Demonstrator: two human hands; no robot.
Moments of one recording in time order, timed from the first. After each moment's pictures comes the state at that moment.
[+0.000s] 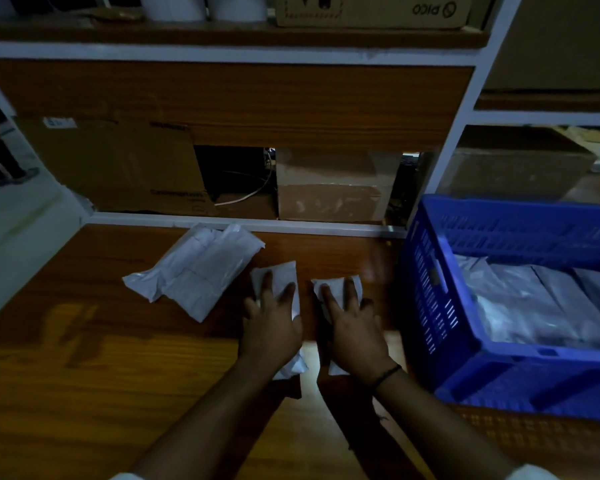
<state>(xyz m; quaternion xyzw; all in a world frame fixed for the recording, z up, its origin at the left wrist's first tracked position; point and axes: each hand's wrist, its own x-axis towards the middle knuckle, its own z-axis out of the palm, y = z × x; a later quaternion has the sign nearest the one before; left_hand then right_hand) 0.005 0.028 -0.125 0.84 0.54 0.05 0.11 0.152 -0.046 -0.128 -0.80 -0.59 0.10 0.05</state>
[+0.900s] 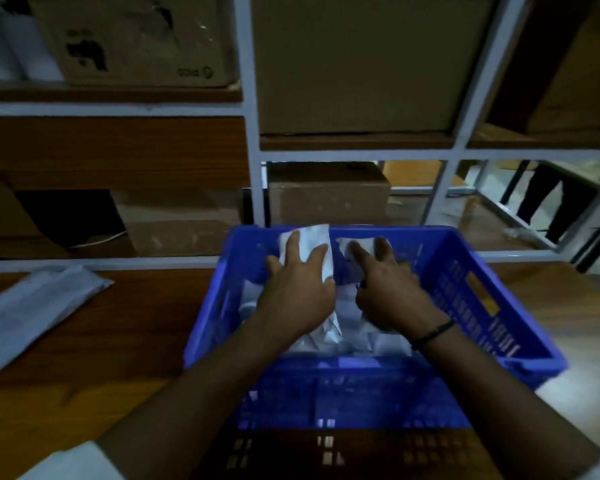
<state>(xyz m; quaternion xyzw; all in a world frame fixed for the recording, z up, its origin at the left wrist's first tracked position) 0.359 -0.151 0.024 0.88 0.42 0.13 0.18 0.502 -0.221 0.019 -0.87 -0.49 0.04 0.08</state>
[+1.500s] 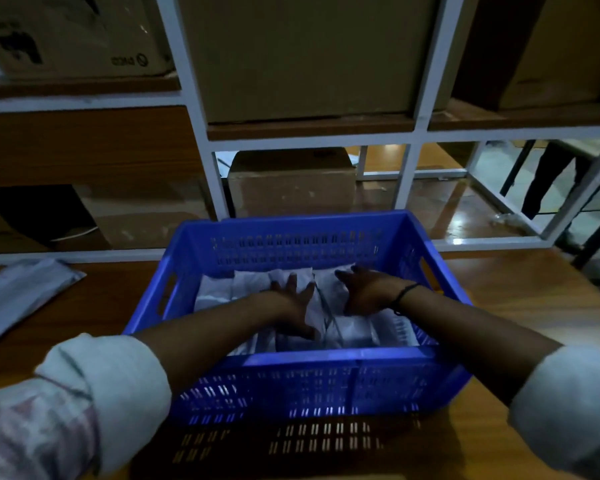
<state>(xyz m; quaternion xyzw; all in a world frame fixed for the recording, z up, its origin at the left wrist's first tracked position) 0.454 -0.137 -0.050 0.88 0.36 -0.29 0.09 0.614 -0.216 -0.021 -0.77 -0.59 0.24 -0.10</state>
